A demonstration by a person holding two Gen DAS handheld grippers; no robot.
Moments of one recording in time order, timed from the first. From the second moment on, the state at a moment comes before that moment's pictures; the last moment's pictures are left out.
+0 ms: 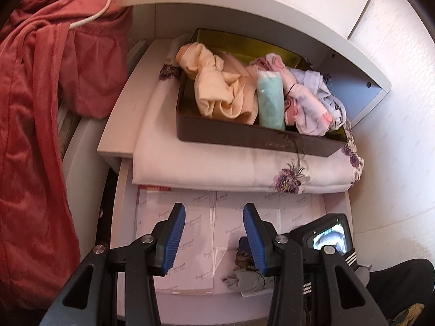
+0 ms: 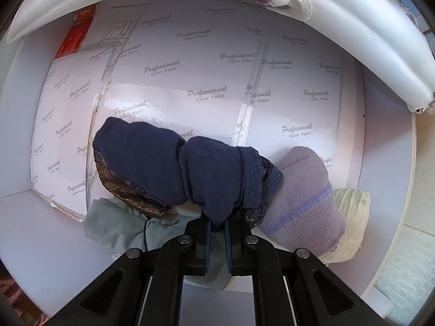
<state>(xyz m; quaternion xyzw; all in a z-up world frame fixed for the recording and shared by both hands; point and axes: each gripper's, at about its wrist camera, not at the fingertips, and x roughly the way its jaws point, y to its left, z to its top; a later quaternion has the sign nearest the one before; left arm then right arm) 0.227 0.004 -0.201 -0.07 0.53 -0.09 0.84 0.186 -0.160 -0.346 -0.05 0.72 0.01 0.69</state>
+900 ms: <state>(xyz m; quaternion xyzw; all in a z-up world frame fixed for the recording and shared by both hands) 0.219 0.005 -0.317 -0.05 0.68 -0.06 0.73 0.187 -0.174 -0.345 -0.02 0.72 0.02 0.69</state>
